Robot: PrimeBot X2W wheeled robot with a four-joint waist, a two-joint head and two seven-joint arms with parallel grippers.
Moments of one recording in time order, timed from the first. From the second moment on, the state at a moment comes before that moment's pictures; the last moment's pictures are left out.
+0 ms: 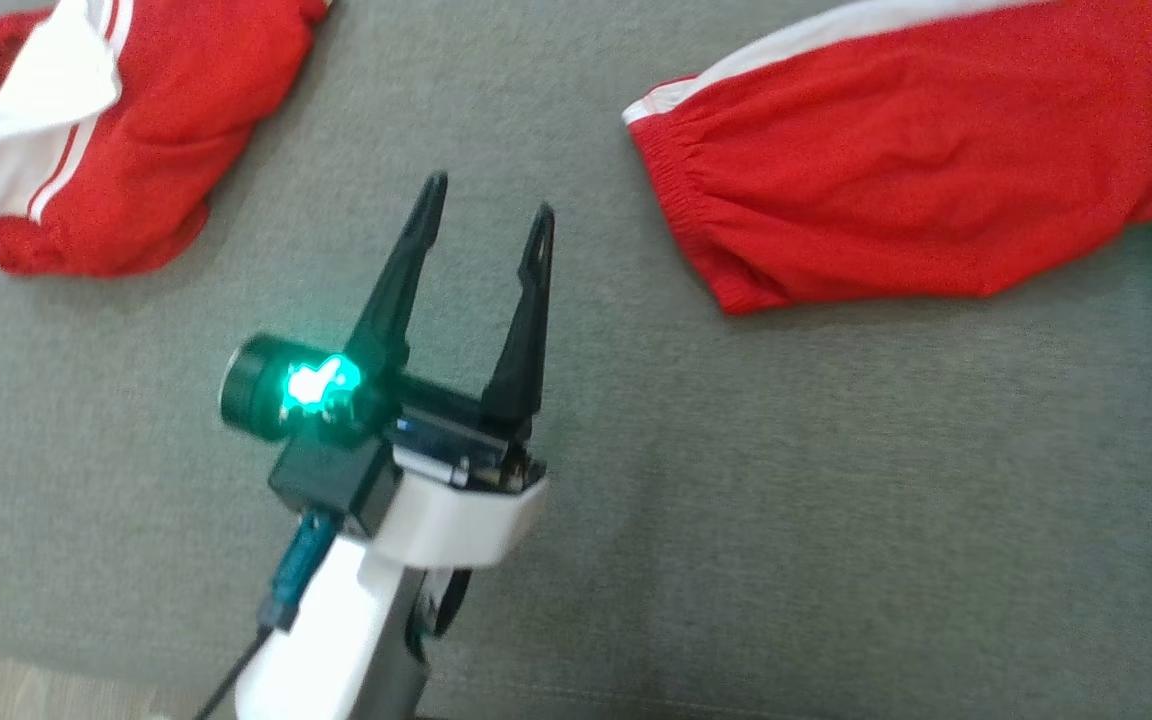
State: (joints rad) left arm -0.36 0.05 -0.45 -0.01 -0.18 0.05 -0.26; right arm -0.89 -0.69 0.71 0.80 0.95 0.12 -0.05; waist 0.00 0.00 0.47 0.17
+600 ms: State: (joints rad) left arm -0.24 0.05 -0.39 -0.03 -0.11 0.02 -0.26; right arm -0.77 -0.67 0.68 0.92 0.98 0.12 -0.23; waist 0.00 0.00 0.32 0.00
